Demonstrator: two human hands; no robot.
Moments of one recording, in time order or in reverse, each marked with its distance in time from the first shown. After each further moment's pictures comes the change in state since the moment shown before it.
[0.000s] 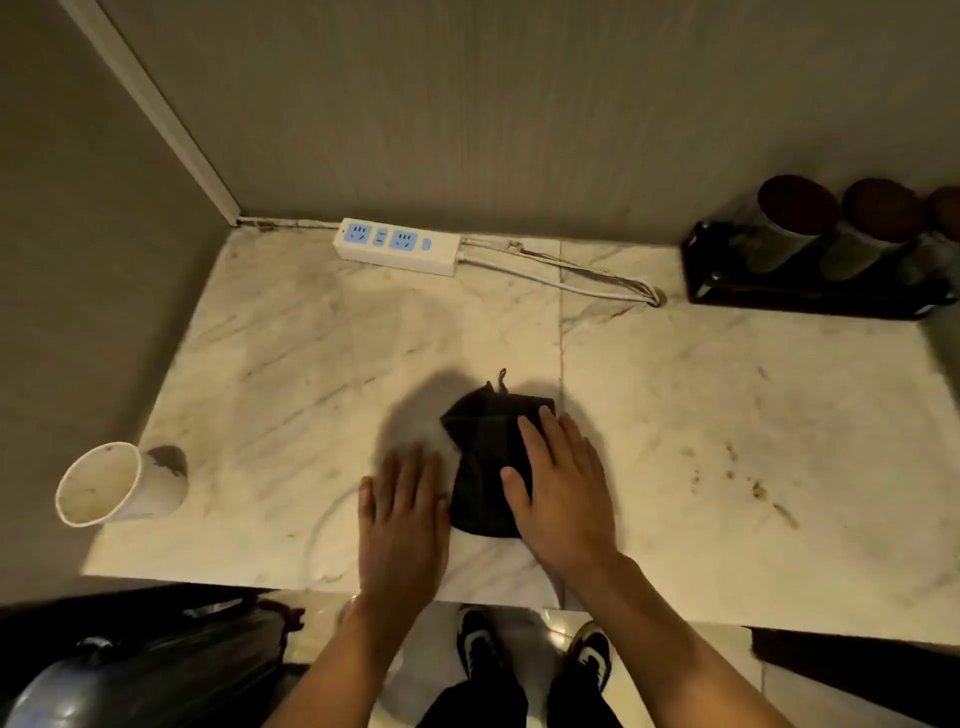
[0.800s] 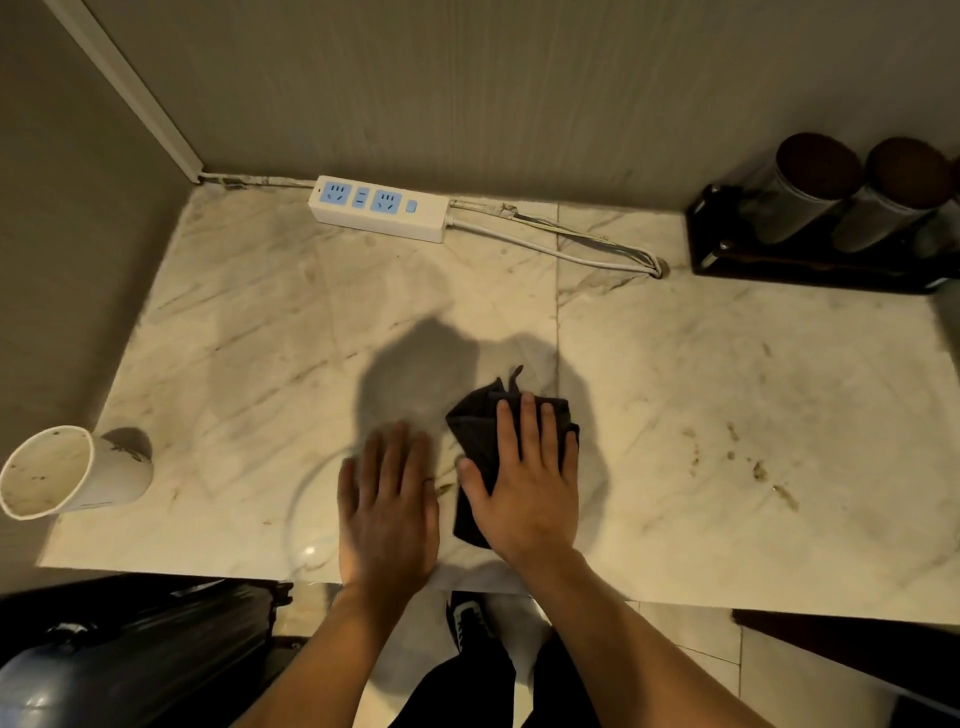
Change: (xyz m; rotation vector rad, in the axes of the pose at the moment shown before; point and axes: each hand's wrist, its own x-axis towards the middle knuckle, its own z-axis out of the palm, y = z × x) left_hand -0.001 0.005 -0.001 0.023 0.045 -0.030; right_hand 0.000 -0.012 0.048 -0.112 0.037 0.097
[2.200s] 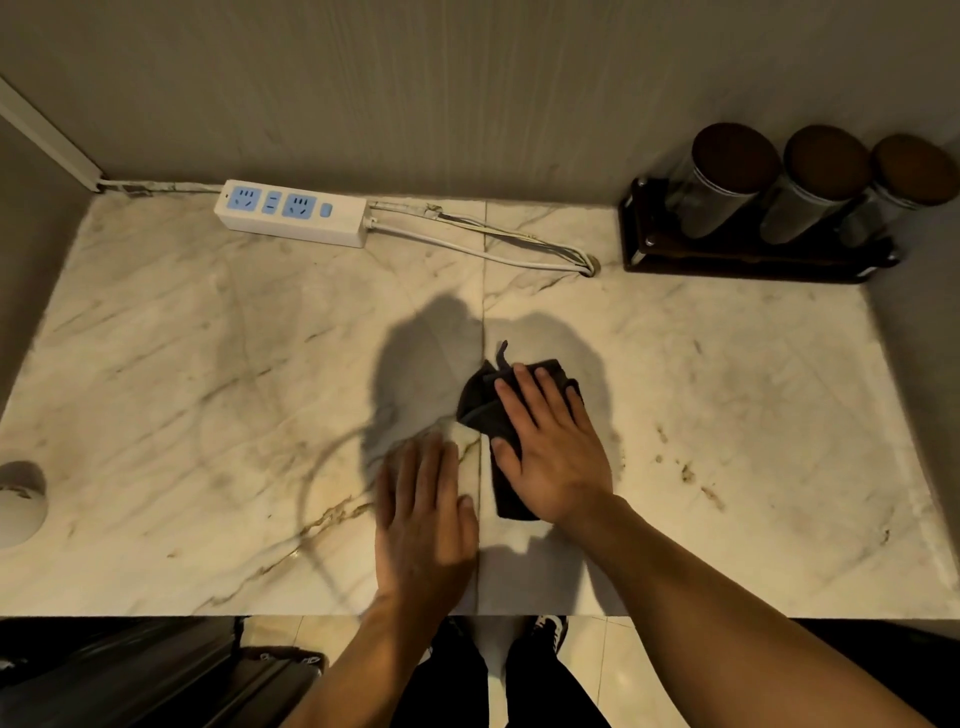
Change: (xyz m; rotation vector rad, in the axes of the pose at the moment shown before) left_hand 0.011 0.109 0.019 -0.073 -0.022 0.066; right_hand 0.055 0.120 -0.033 -0.132 -0.101 -0.251
